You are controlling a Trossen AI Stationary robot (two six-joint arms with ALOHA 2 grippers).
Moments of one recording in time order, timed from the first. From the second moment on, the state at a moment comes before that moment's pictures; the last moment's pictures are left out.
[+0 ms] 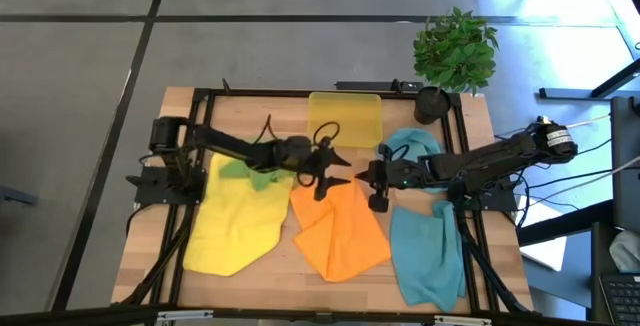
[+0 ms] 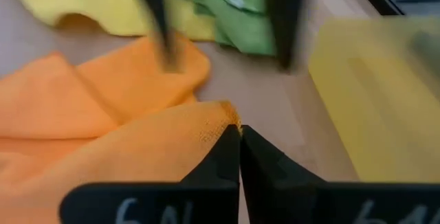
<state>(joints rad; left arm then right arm) 0.09 1.80 0.95 0.59 0.16 -0.04 0.15 1.27 0.63 0.02 0.31 0.11</state>
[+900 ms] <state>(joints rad) 0.10 1.88 1.02 0.51 0.27 -0.10 0.19 1.27 0.63 0.15 0.32 0.05</state>
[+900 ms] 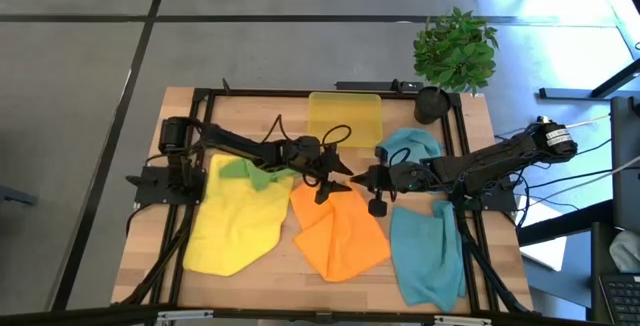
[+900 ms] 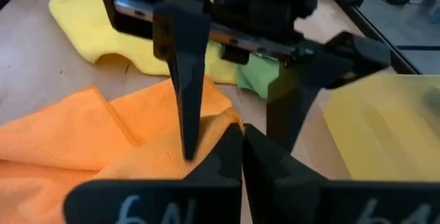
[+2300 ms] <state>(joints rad) 0.13 1.88 1.05 0.44 0.44 -0.10 0.19 1.27 0.63 0.10 0.32 0.05</state>
